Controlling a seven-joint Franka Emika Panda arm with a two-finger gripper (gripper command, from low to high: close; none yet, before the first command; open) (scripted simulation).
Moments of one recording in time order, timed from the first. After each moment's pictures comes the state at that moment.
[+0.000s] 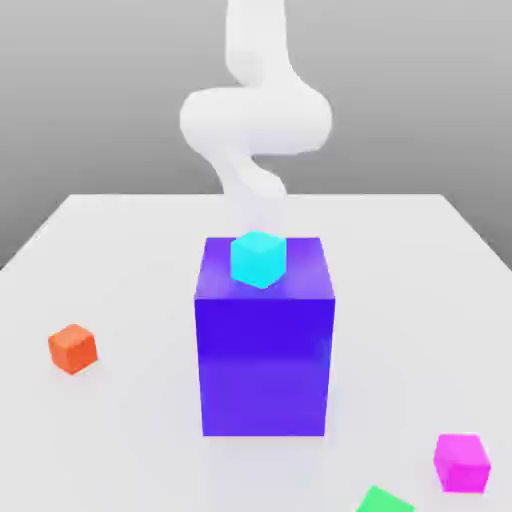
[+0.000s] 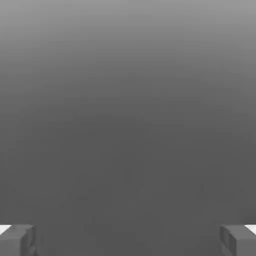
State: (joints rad) arm 0.07 -0.71 -0.03 -2.30 0.03 2.33 0.70
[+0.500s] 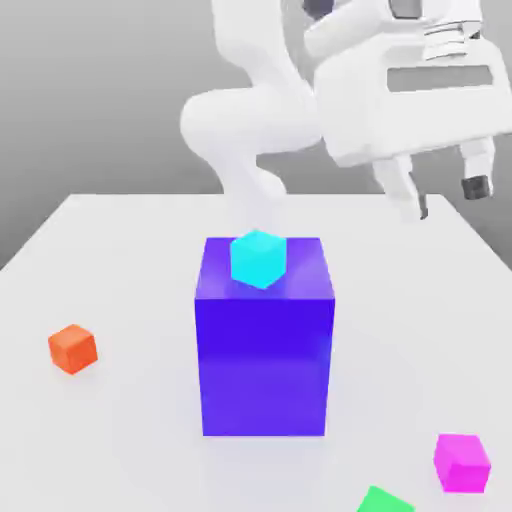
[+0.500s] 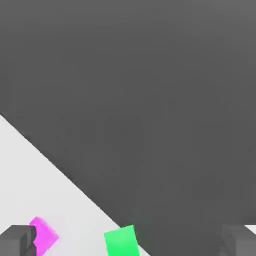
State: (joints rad) arm 0.38 -0.16 -0.08 -2.33 0.20 2.50 0.08
